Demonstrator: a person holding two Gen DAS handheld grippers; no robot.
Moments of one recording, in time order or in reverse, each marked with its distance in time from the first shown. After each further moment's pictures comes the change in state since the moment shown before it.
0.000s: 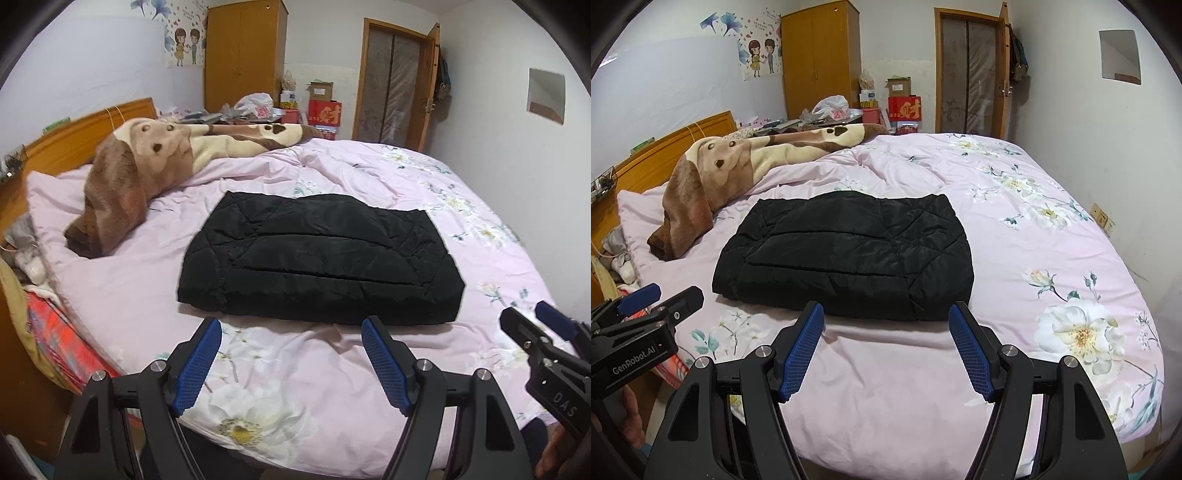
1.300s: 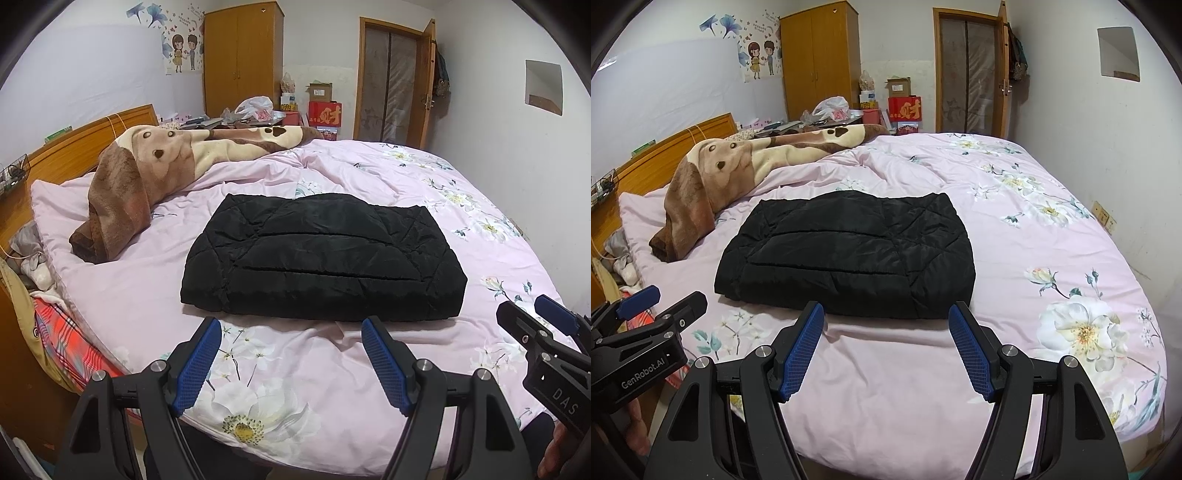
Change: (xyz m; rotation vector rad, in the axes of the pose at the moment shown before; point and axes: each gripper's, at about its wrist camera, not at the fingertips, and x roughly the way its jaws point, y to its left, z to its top) left arm -0.005 -0.012 -0.007 0.015 -0.006 0.011; right arm -0.001 0.000 0.000 0.008 0.001 0.007
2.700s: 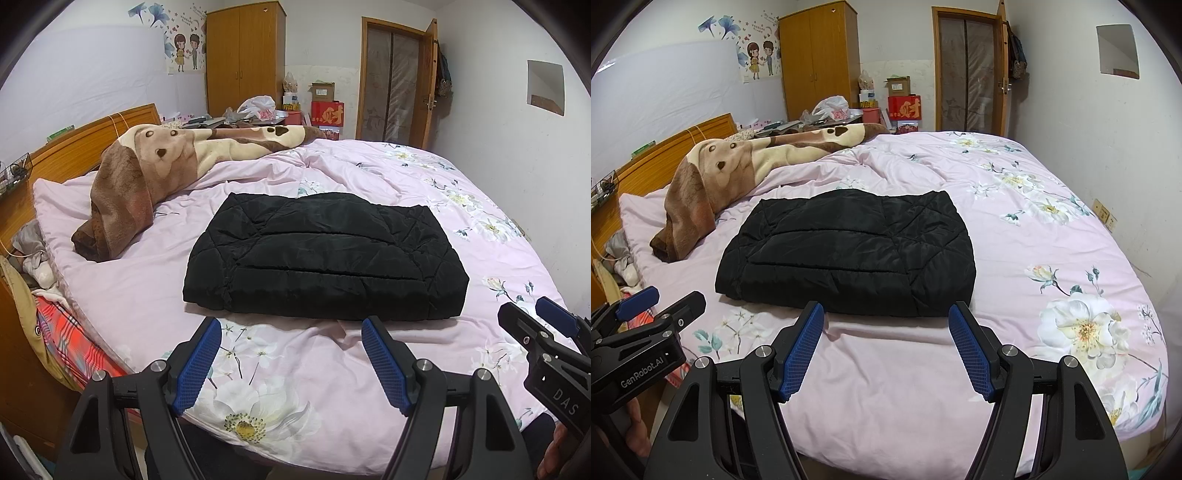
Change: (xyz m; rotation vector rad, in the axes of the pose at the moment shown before) left arm -0.006 -0.002 -0.003 -0.011 0.001 0.015; right arm 0.000 0.001 -0.001 0.003 0.001 0.000
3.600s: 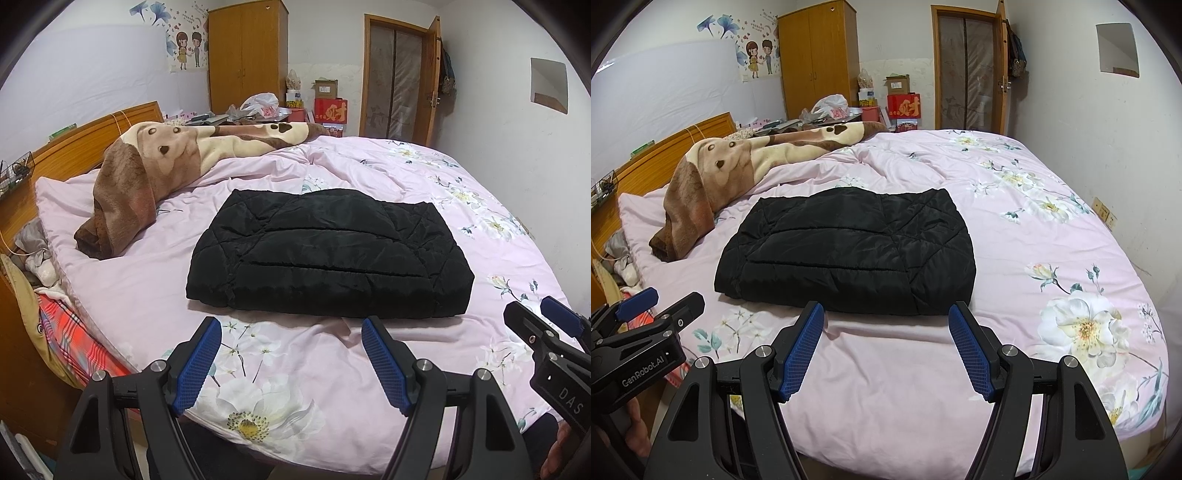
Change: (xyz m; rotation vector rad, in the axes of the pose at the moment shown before) left arm 0.004 0.004 -0.002 0.002 0.009 0.016; right arm 0.001 0.000 -0.001 0.001 0.003 -0.001
